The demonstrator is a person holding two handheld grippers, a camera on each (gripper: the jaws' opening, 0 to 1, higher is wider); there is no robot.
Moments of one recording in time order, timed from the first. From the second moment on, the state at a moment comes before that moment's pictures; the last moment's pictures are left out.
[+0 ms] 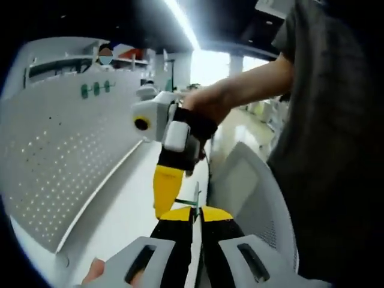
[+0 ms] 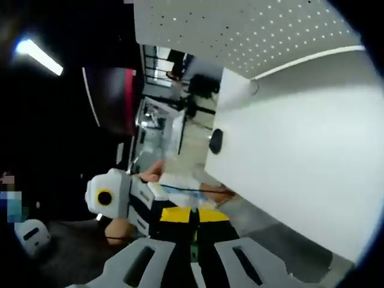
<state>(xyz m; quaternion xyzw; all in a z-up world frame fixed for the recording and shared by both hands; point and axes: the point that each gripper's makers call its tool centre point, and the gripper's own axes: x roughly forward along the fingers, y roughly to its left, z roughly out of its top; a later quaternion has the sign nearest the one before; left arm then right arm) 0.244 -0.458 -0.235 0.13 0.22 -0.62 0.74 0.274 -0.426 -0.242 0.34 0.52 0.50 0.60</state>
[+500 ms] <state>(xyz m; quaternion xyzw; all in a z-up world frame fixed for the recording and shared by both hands) 0.293 -0.428 -0.259 -0.01 0.31 -0.49 0.81 0.323 -0.434 -0.236 0.27 0.36 0.42 0.79</state>
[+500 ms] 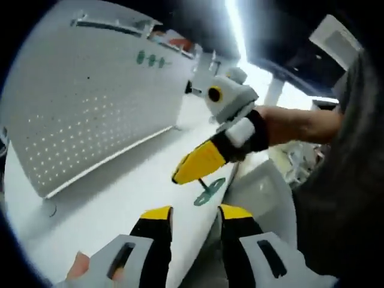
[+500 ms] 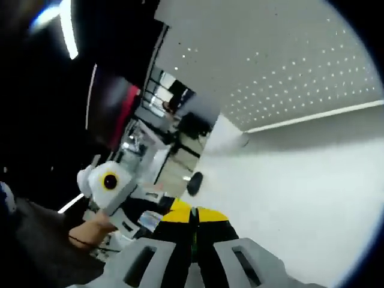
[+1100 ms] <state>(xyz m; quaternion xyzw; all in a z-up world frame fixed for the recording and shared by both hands) 0.319 -0.437 -0.228 -0.05 0.25 -0.37 0.89 0.346 -0.429 -0.183 0.10 0.10 0.28 0.95</state>
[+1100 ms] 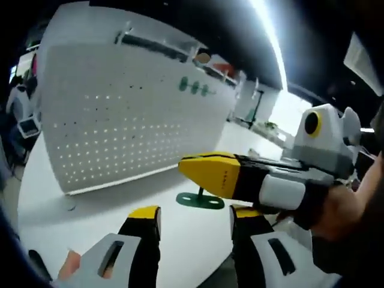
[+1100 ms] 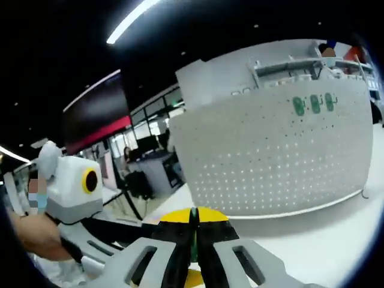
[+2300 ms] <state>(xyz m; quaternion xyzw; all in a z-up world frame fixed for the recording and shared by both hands) 0.323 -0.425 -0.242 0.01 0.24 -0.35 0.91 0.337 -0.402 -0.202 0.03 0.12 0.36 0.92</state>
